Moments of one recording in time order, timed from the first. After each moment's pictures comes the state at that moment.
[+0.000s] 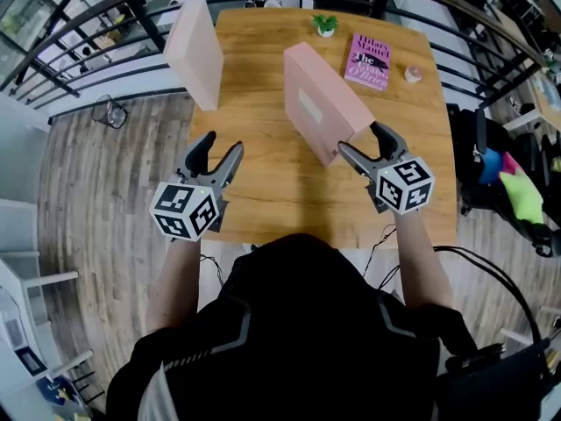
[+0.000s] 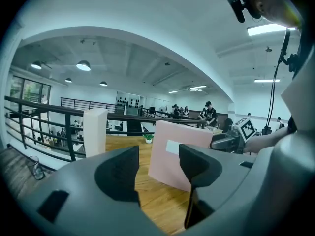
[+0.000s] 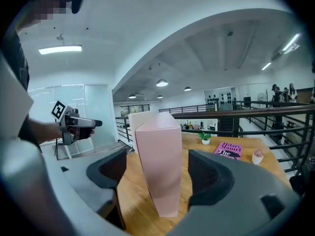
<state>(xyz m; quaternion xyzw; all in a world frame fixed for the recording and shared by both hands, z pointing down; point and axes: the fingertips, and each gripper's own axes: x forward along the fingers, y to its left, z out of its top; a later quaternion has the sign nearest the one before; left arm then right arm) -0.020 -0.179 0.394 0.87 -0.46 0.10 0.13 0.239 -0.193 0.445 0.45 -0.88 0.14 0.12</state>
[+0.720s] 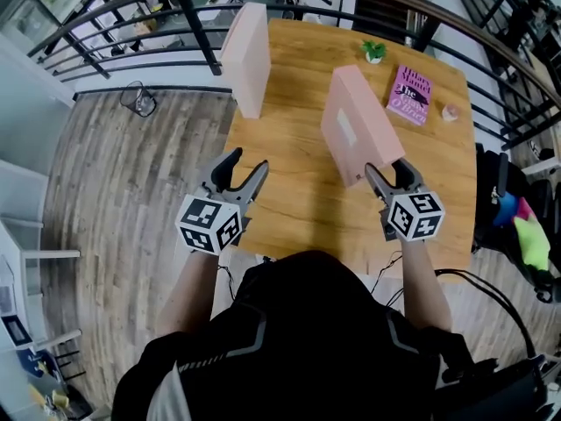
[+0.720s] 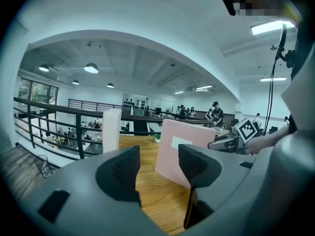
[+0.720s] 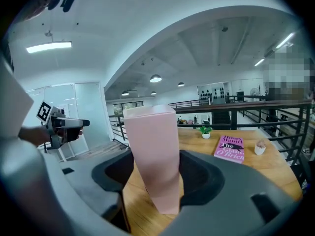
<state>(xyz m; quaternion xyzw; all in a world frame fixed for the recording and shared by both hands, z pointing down) -0.074 -0.175 0.402 0.86 -0.49 0.09 0.13 0.198 -0.210 0.466 0.48 -0.85 0.17 0.13</state>
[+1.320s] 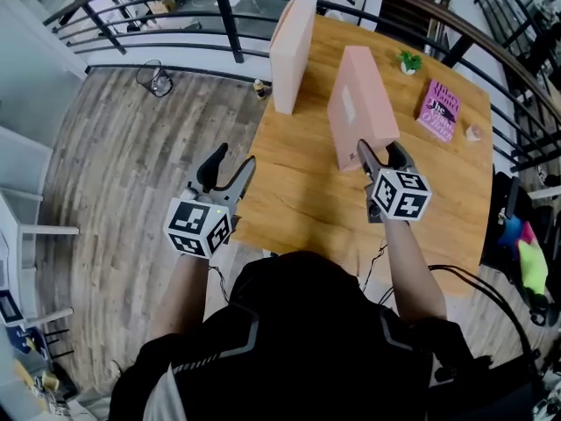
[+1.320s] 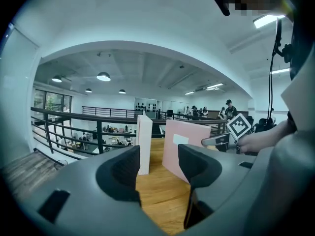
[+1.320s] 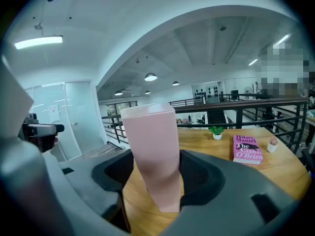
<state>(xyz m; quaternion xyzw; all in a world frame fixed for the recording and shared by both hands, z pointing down) -0.189 -0.166 0.392 0.82 -0.56 0.09 0.11 0.082 -0.272 0.465 0.51 -0.83 0.18 0.13</state>
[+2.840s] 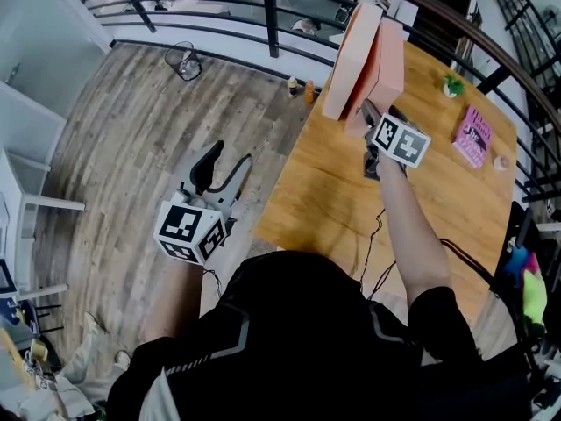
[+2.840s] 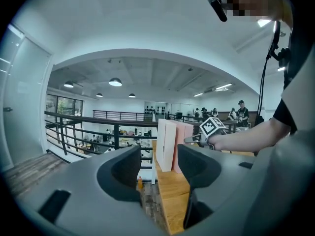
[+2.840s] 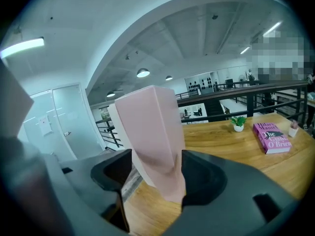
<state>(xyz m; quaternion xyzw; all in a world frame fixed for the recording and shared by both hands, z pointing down) -0.308 -0.140 0.378 0.79 -0.60 0.09 0.10 -0.053 -0.386 0.485 0.53 -0.80 0.24 0.12</state>
